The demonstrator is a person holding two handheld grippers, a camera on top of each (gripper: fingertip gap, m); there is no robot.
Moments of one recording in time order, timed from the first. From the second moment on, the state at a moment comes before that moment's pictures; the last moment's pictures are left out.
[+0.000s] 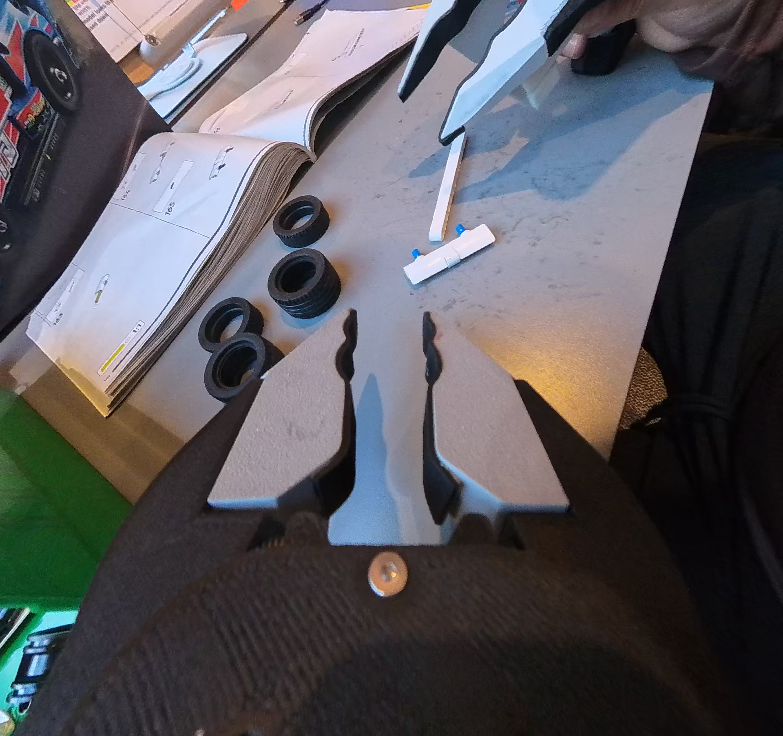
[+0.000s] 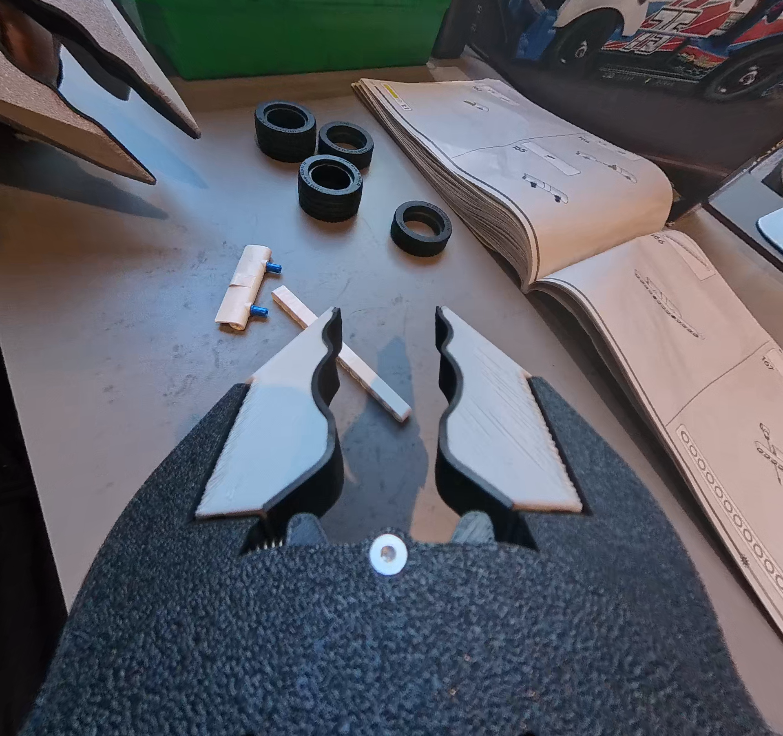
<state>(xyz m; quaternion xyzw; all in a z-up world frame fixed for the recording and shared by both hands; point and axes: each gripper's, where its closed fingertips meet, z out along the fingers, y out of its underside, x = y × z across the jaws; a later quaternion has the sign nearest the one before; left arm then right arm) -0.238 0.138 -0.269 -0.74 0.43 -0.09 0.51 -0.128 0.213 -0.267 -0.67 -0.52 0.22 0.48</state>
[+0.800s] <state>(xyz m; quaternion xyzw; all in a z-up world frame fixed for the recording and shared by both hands) -0.239 0.138 -0.270 -0.75 0.42 -0.09 0.51 -0.129 0.212 -0.268 -0.67 -0.53 0.22 0.48</state>
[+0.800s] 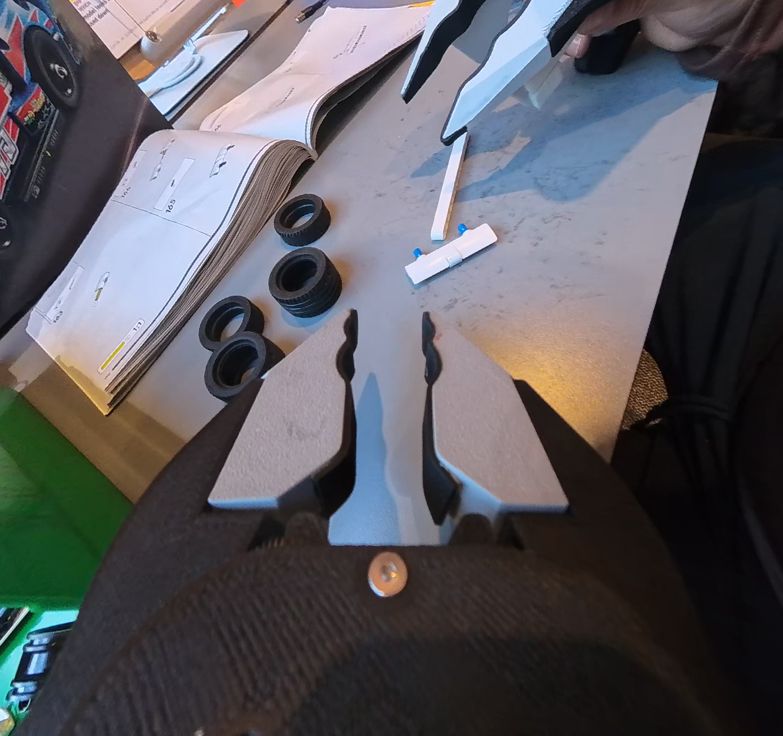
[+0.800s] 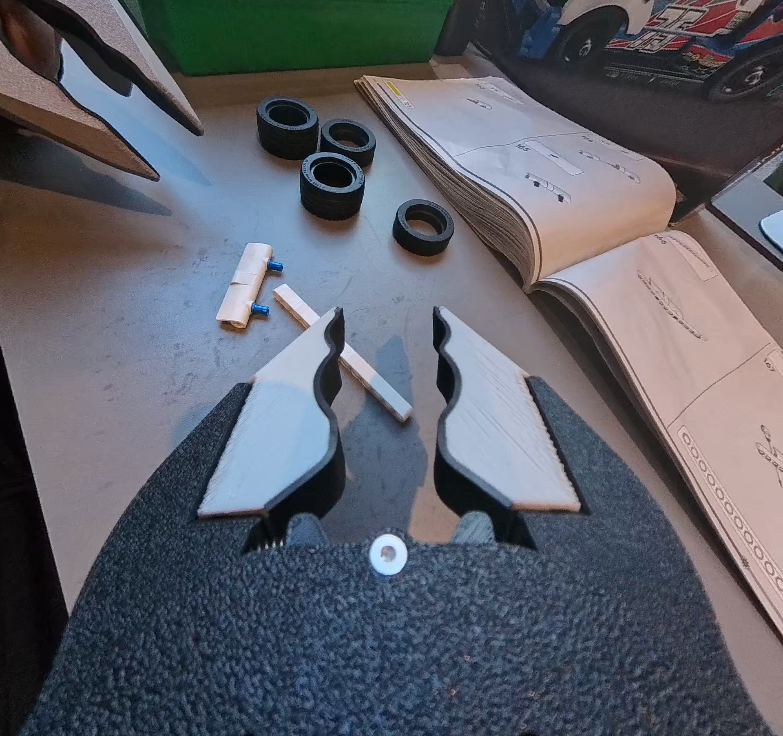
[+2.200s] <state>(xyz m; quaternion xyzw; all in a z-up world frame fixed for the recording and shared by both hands) -0.205 0.157 -0.300 -0.75 0.51 -0.11 0.41 -0.122 0.202 -0.306 -0.68 -0.61 0.22 0.34</state>
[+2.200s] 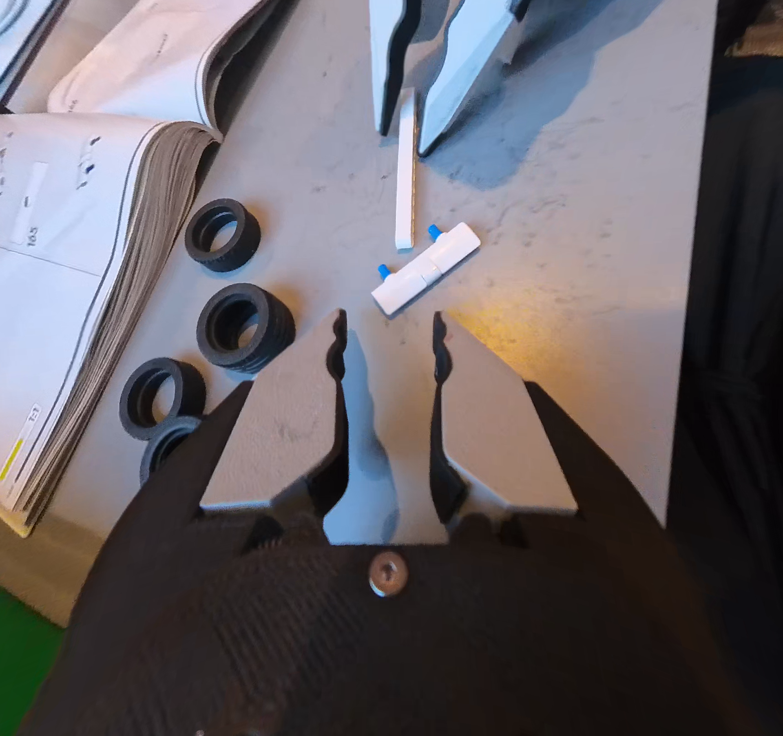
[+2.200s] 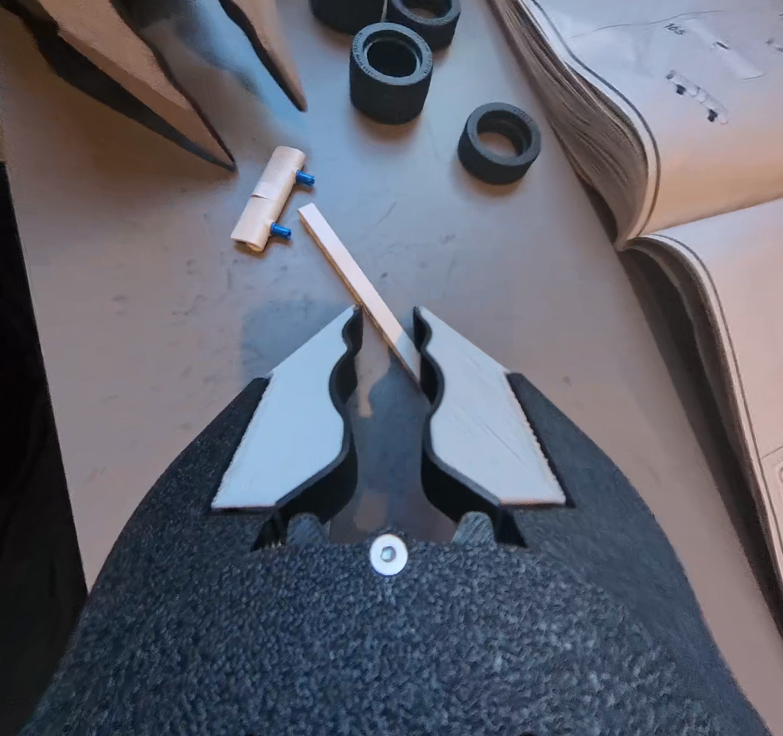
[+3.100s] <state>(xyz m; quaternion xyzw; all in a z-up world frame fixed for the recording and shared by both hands) -0.164 0.161 -0.304 -0.76 0.51 -0.13 0.39 -0.126 0.185 -0.291 -0.73 -0.53 0.29 0.33</state>
